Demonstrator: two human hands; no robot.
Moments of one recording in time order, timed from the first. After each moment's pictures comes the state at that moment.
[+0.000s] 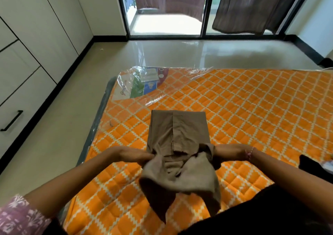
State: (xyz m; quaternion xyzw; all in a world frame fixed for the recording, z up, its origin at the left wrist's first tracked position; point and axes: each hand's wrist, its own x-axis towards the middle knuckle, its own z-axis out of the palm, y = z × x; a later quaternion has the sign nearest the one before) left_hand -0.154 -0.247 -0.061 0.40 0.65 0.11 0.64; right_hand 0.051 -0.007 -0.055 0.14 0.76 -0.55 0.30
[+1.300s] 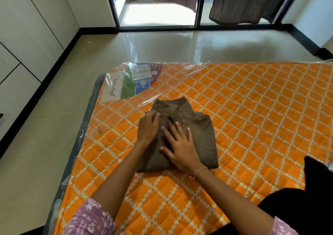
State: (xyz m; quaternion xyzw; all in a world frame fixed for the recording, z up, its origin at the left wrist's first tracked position) left_hand -0.173 -0.138 -0.105 0.31 0.85 0.42 0.09; right_hand -0.031 -0.075 -0.131 0.18 0.96 -0.17 -0.09
